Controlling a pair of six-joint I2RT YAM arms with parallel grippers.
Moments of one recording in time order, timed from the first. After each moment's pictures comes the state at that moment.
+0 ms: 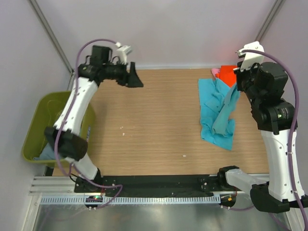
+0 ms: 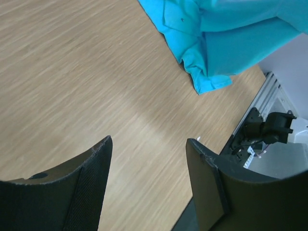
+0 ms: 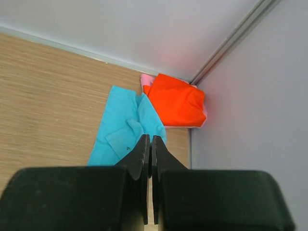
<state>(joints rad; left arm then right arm) -0.22 1.59 1.79 -0.86 0.72 -0.07 0.17 1.08 1.67 -0.79 0.17 -0.32</state>
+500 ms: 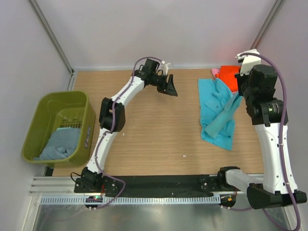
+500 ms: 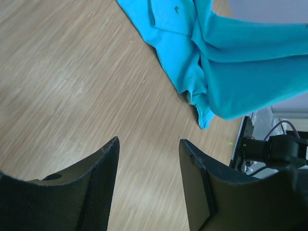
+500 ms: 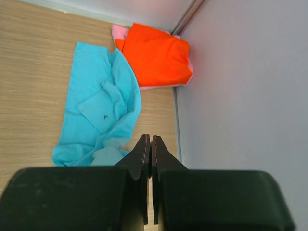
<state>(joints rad) -0.48 2.50 2.37 -0.64 0.86 -0.24 0.07 1.09 1.53 -0.77 0.26 -0.32</state>
